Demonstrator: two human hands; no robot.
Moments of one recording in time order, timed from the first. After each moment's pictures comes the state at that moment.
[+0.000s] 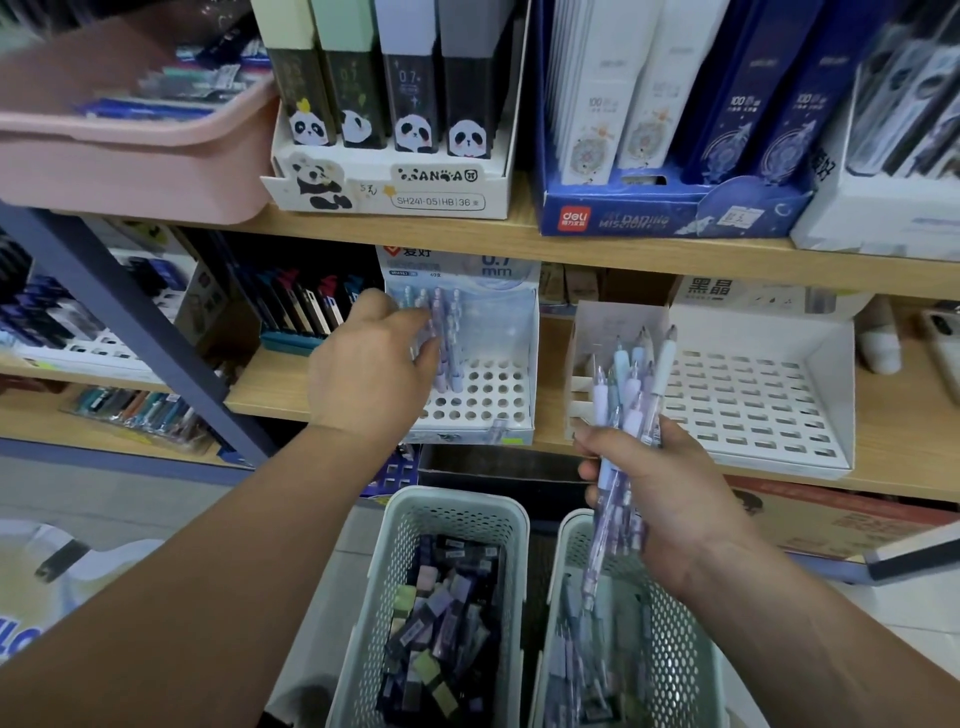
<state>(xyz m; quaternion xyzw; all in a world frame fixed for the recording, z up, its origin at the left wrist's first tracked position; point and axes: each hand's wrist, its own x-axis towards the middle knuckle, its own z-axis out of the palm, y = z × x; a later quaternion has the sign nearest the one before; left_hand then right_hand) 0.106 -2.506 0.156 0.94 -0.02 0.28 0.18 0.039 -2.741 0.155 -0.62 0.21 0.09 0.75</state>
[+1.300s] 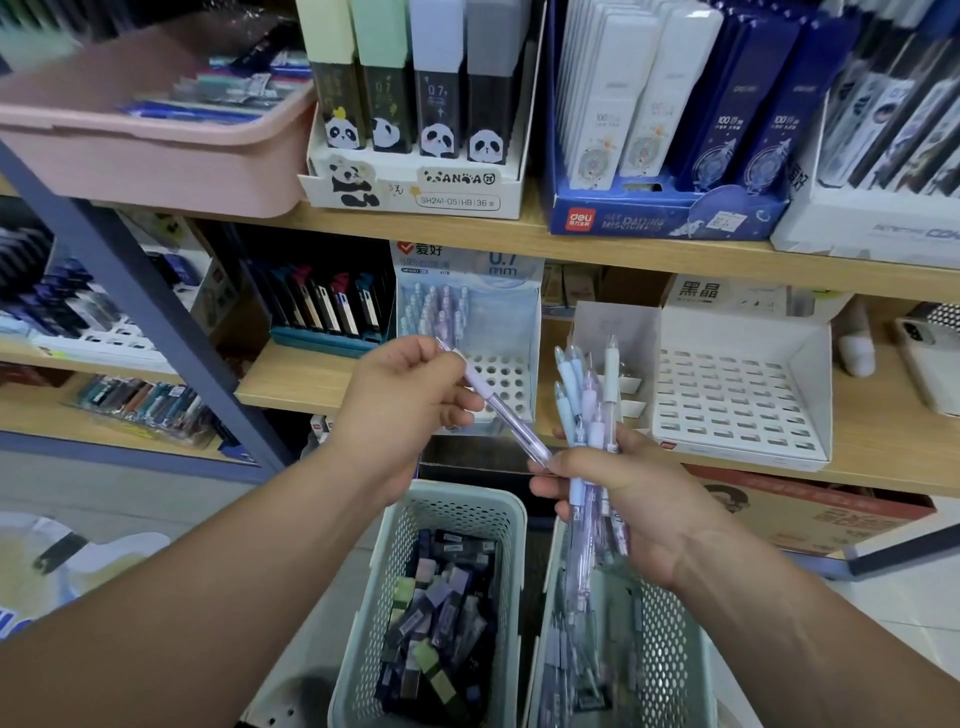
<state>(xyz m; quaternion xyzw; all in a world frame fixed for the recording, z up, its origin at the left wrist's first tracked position) 0.055 -2.527 0.180 0.65 0.11 0.00 0.75 0.023 -2.726 0.169 -0.58 0.17 0.22 0.76</state>
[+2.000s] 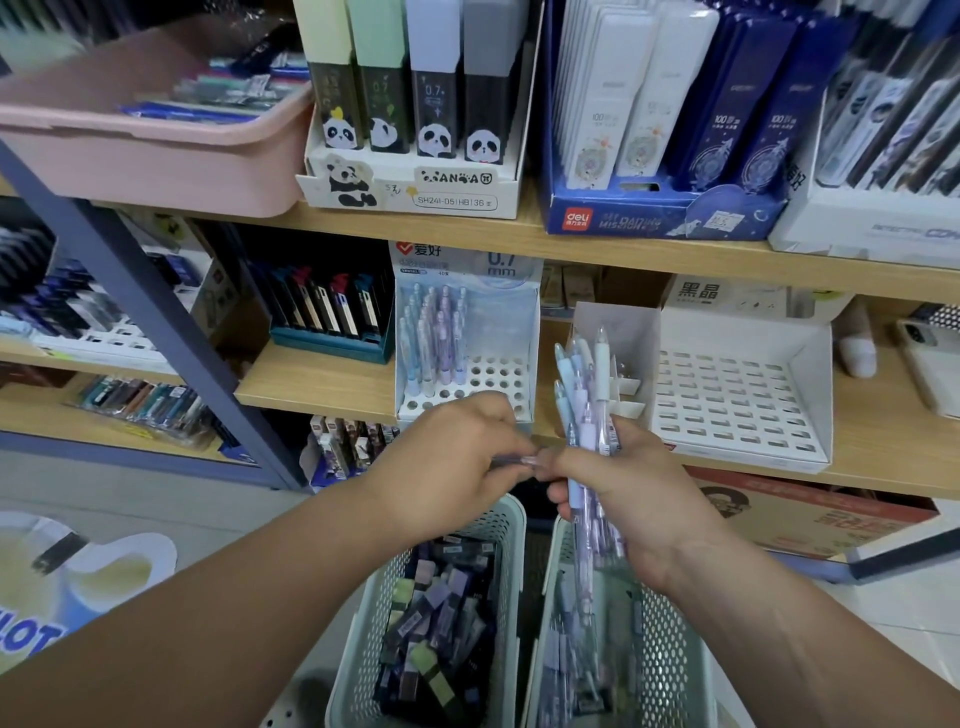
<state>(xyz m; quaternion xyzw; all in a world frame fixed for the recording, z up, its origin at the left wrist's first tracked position) 0.040 -2.535 0.158 0.90 -0.31 0.04 0.31 0.022 -2.725 0.164 -0.66 0.12 0.14 0.73</state>
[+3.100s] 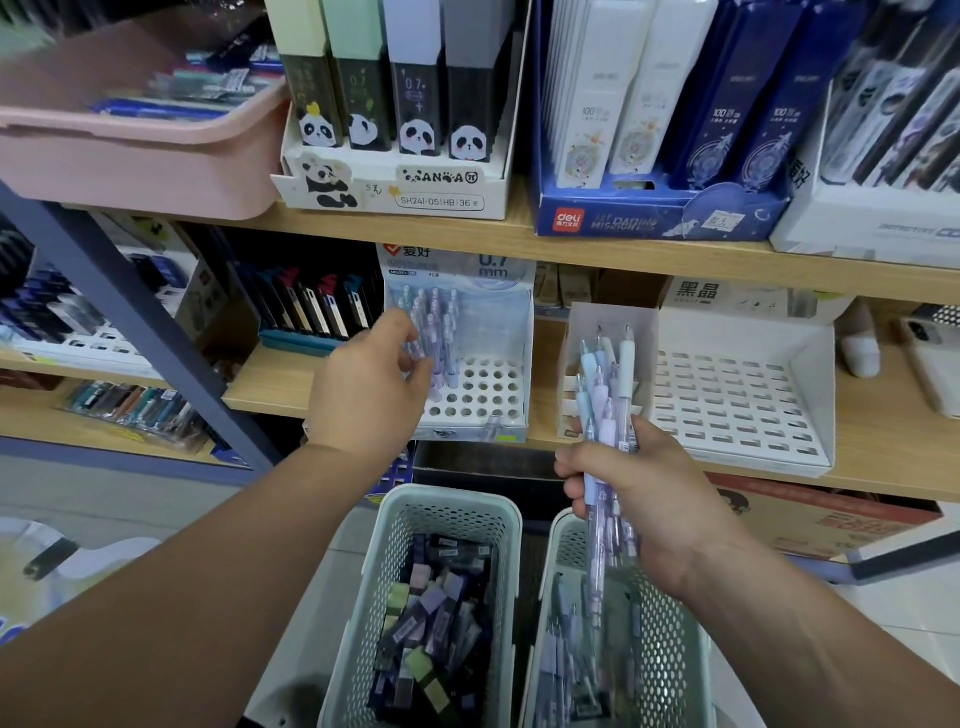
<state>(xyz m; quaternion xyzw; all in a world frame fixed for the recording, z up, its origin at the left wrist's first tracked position) 0.086 -2.505 0.150 0.93 0.00 0.25 0.28 0.031 -2.741 0.161 -0.65 0.15 0.14 0.73</state>
